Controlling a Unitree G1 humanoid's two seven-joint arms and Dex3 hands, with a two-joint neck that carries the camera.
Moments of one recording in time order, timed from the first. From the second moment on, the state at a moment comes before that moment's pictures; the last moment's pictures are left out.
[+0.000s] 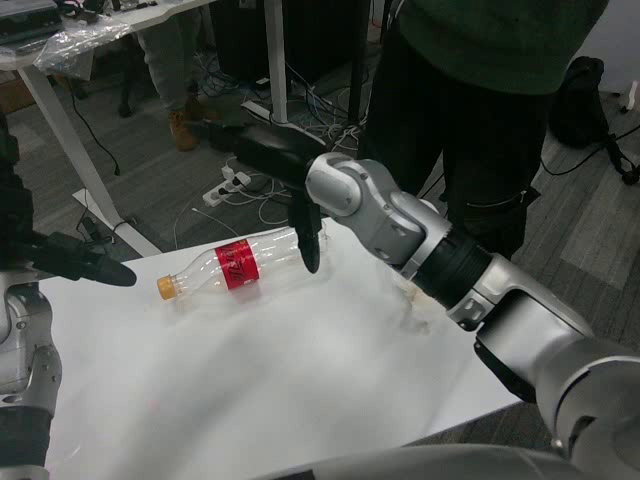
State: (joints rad) left arm -0.45 0.15 0.16 0.35 -0.22 -0.71 -0.06; right arm -0.74 -0.45 0.50 0.07 -0.38 0.17 0.21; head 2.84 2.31
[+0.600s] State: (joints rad) left arm -0.45 0.15 0.16 0.40 -0.23 -0.71 -0.07; right arm -0.89 -0.30 0.84 0.62 -0.48 0.19 0.11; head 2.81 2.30
